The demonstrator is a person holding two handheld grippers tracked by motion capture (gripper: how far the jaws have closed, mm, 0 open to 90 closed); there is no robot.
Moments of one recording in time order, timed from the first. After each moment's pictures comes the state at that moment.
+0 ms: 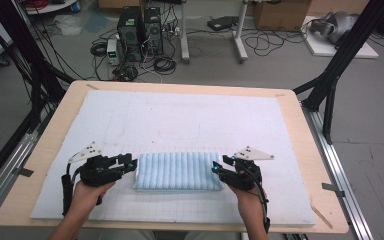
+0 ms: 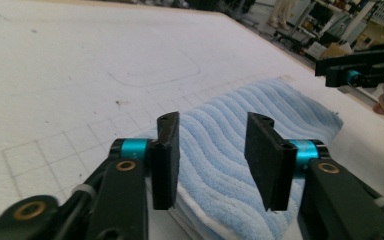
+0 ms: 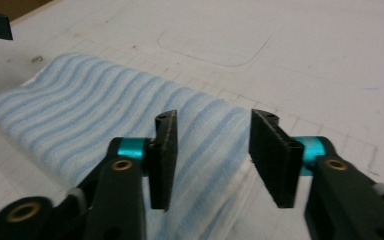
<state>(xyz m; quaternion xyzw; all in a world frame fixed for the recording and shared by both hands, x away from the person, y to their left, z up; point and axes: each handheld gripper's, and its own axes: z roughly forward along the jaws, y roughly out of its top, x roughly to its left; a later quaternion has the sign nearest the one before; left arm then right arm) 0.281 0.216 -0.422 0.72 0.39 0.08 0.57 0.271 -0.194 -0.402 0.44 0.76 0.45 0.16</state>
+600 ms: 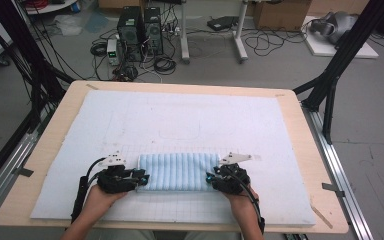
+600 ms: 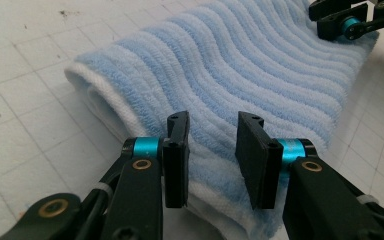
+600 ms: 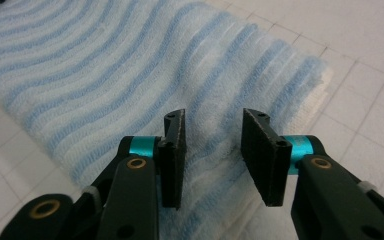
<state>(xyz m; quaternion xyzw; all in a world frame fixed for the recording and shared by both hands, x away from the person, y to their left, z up) 0.278 0.189 -0.448 0.79 0.38 0.04 0.48 0.278 -0.176 -0.435 0.41 0.82 0.36 0.13</state>
